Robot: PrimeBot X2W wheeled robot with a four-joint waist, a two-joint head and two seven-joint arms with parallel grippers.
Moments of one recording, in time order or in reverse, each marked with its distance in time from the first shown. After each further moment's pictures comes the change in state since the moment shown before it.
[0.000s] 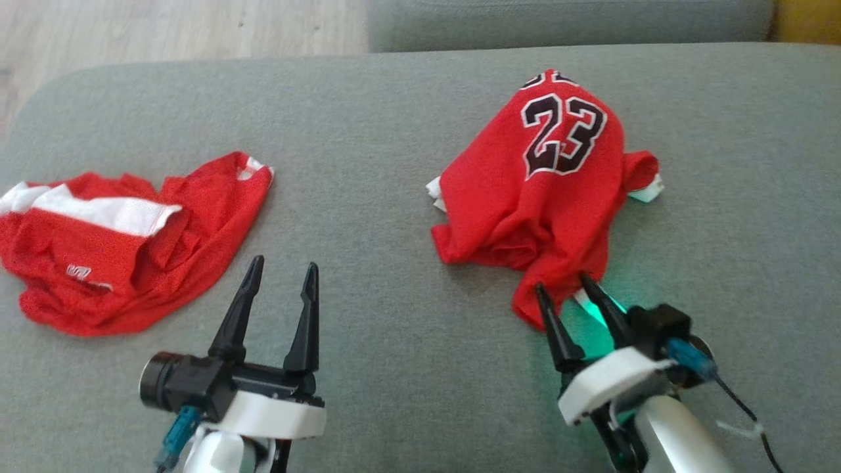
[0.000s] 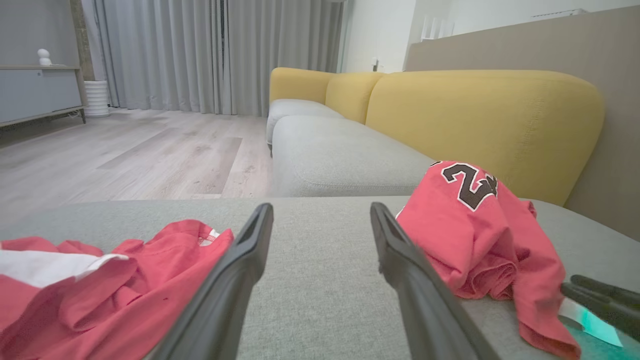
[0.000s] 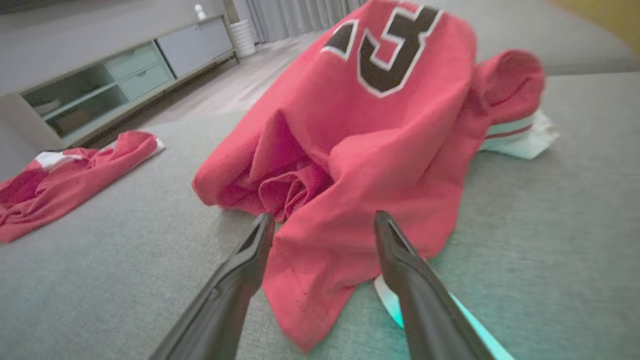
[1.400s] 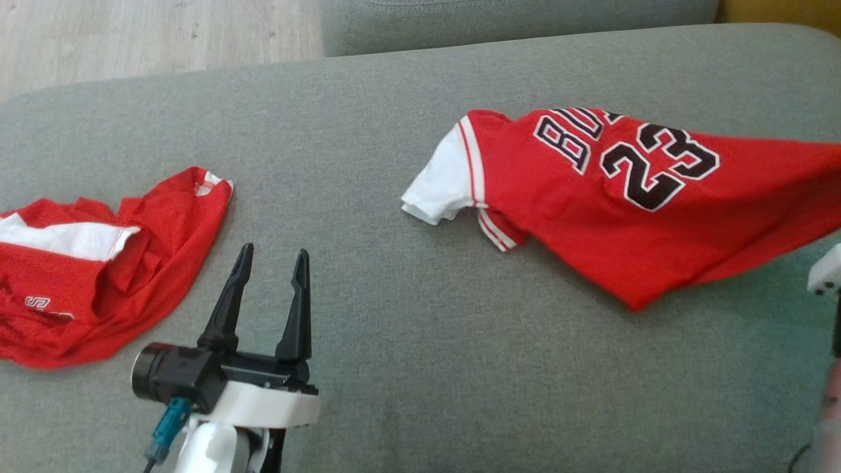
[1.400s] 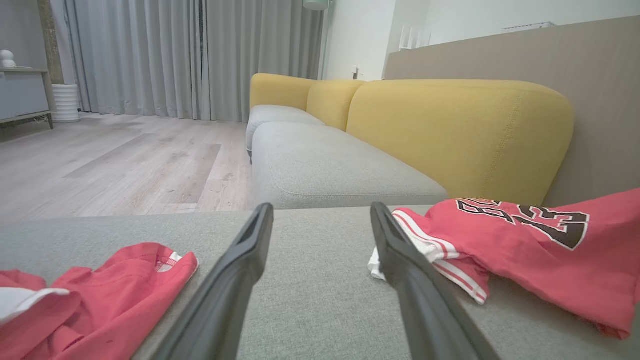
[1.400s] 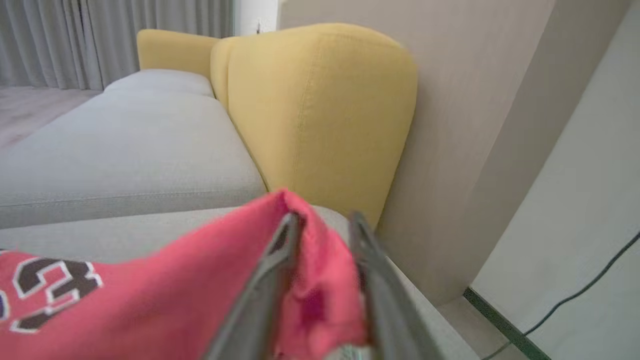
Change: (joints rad) left arm -0.019 -0.033 0.057 0.002 0.023 -0.039 0.000; right arm -0.274 -0.061 -0.858 0.022 -0.514 0.001 0.012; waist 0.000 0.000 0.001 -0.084
